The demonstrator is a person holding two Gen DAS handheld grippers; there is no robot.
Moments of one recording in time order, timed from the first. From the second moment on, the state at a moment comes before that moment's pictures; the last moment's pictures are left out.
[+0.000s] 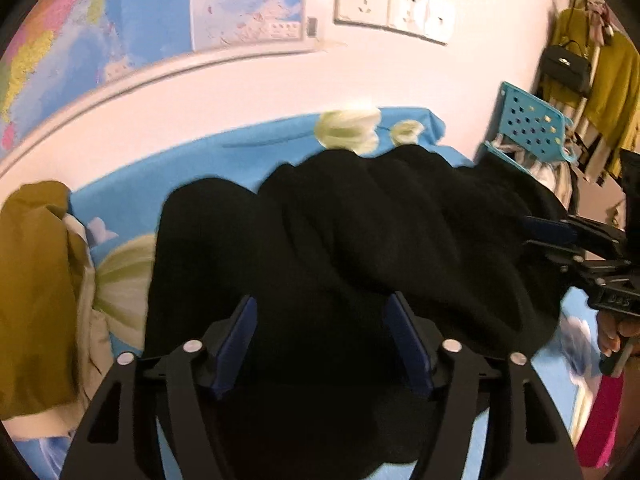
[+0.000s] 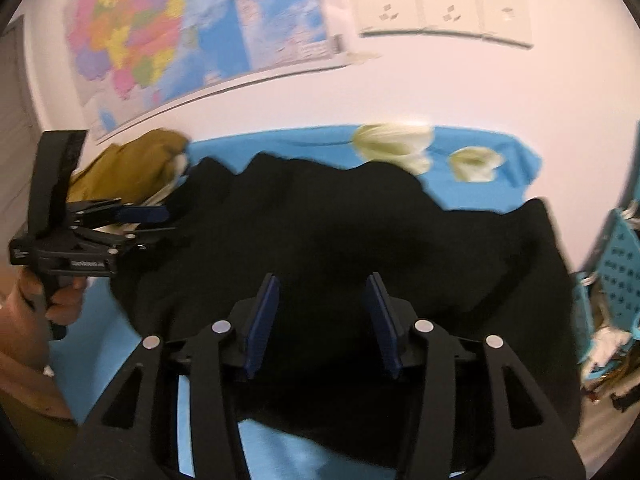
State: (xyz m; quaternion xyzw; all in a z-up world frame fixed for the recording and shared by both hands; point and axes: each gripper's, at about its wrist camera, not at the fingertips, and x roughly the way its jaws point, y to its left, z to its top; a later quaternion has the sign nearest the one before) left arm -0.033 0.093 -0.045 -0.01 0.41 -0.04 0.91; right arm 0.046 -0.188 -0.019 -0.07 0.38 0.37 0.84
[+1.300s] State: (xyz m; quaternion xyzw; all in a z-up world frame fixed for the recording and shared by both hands) left arm -0.115 0.125 -0.061 -0.09 0.40 -0.01 0.91; right arm -0.065 -0.113 -0.010 -0.26 0.28 0.44 0.81
